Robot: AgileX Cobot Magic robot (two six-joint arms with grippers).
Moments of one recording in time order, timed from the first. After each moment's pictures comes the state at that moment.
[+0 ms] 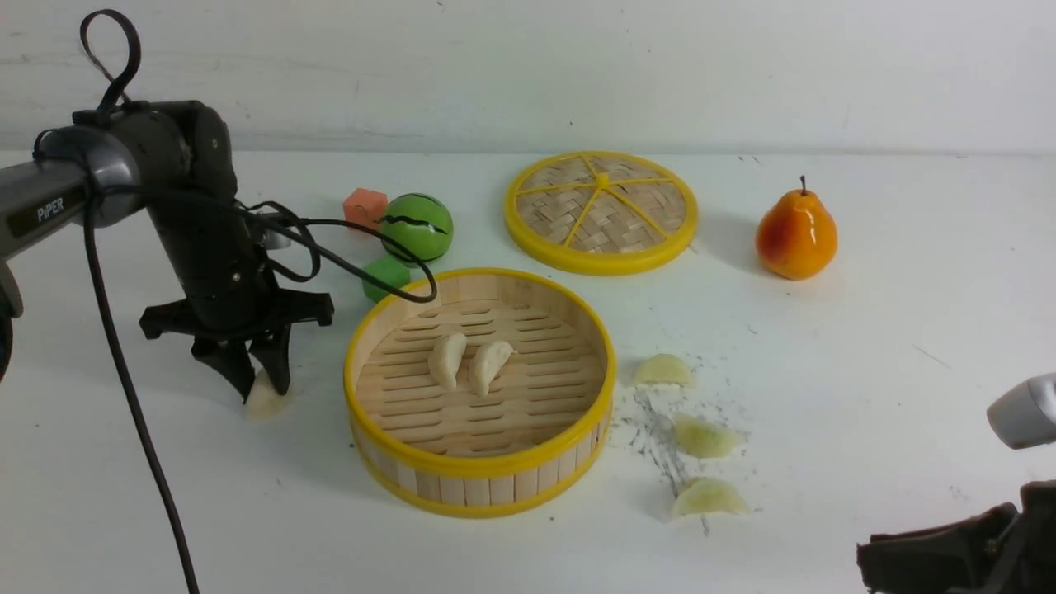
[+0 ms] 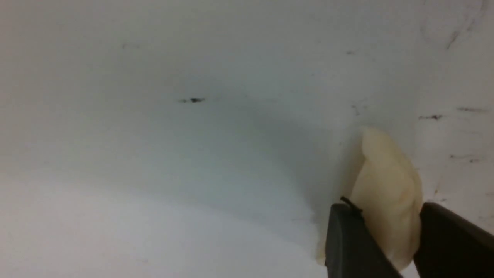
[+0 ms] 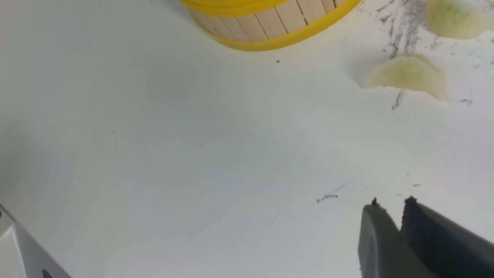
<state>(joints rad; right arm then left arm) 0.02 0.96 -0.48 1.01 0.76 -0.89 -0.07 2.22 -1.83 -0.09 1.20 -0.10</state>
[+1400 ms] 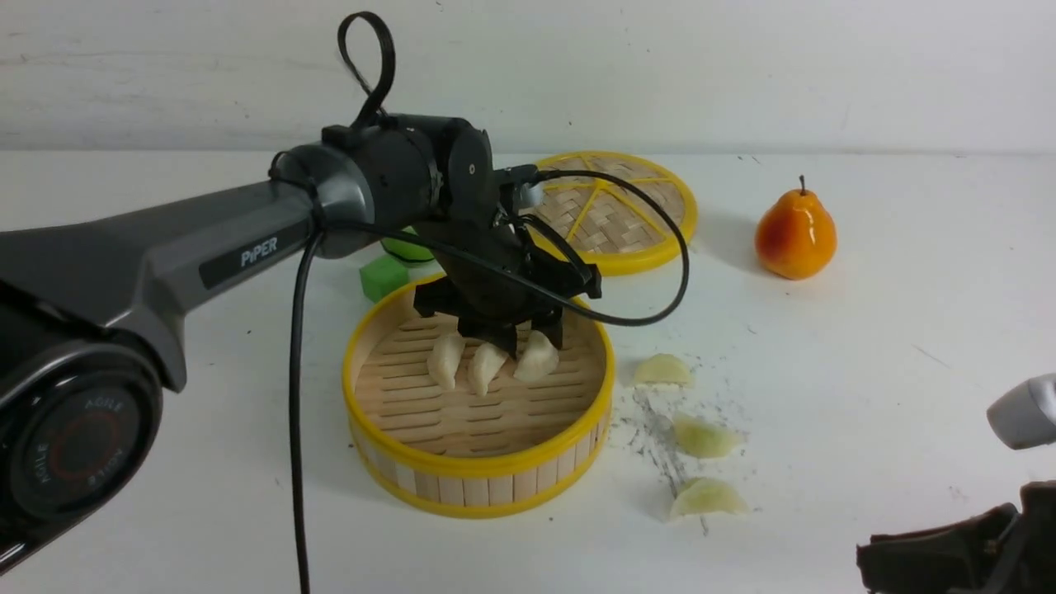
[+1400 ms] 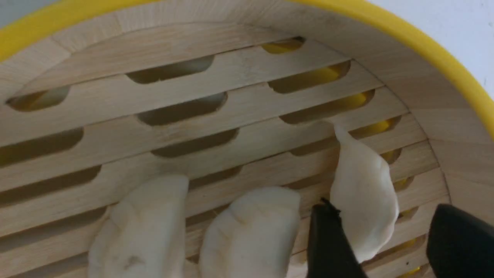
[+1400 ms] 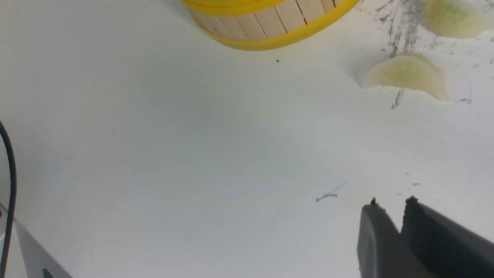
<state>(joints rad) 0.02 0.96 -0.48 1.01 0.76 -0.89 -0.48 2.18 -1.83 -0.19 0.81 -0.32</state>
